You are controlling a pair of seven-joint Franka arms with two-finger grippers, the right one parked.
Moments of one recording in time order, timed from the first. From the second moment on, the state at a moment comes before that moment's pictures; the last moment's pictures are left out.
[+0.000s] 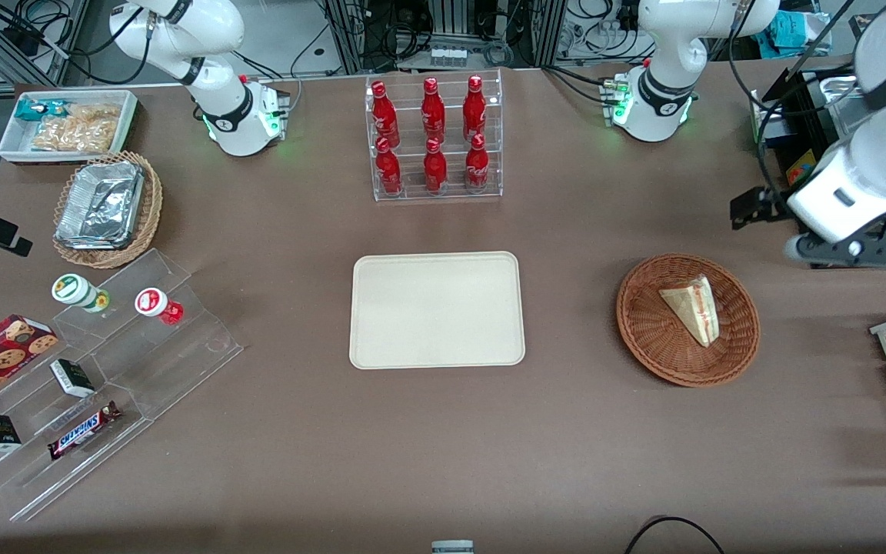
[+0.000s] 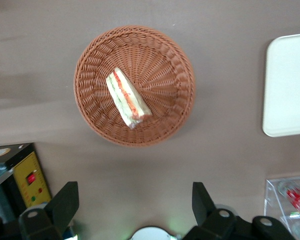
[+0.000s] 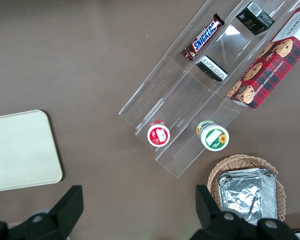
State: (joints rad) arm -0.06 0.05 -0.04 -1.71 0.01 1.58 0.00
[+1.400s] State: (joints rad) arm -0.03 0.15 -0.01 -2.29 0.01 2.42 -0.73
